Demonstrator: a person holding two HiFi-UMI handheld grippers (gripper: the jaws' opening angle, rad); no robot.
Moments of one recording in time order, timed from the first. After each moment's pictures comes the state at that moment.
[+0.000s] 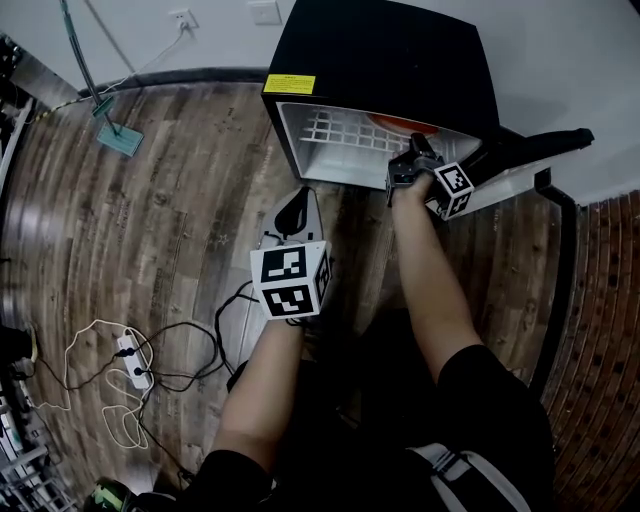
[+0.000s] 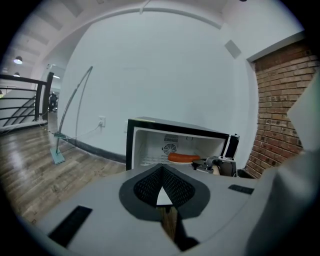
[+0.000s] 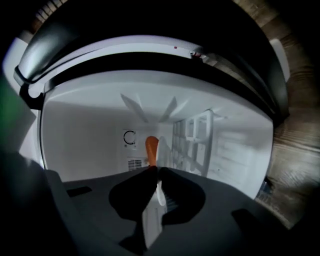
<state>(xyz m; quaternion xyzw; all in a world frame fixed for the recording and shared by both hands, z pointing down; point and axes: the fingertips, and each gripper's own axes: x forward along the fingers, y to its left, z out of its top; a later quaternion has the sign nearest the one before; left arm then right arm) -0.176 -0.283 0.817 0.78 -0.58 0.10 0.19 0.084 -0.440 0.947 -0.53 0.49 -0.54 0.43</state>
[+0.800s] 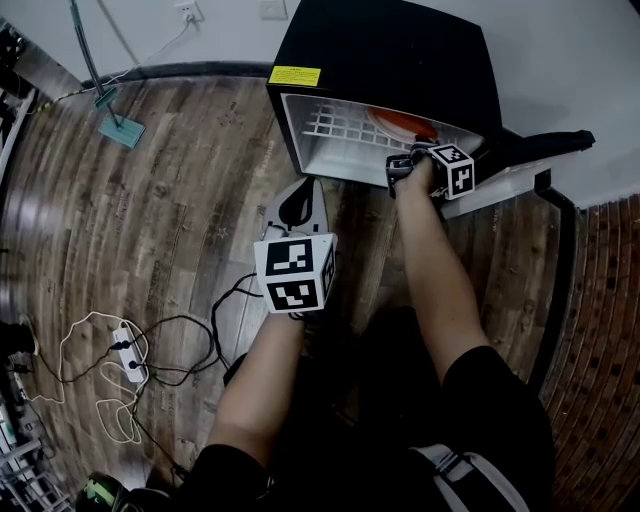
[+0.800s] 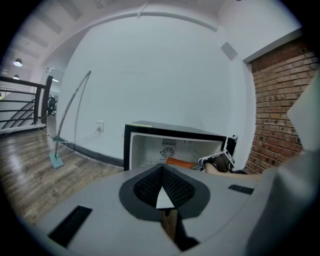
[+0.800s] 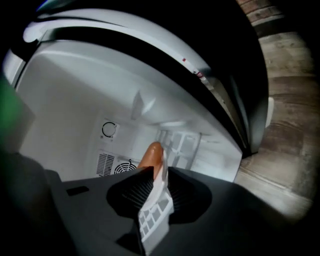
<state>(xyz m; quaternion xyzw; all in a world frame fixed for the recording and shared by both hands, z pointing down) -0.170 -0.281 0.807 0.79 -0.58 0.10 0.17 0.098 -0.431 0.970 -0.67 0.43 -0.55 0.27</state>
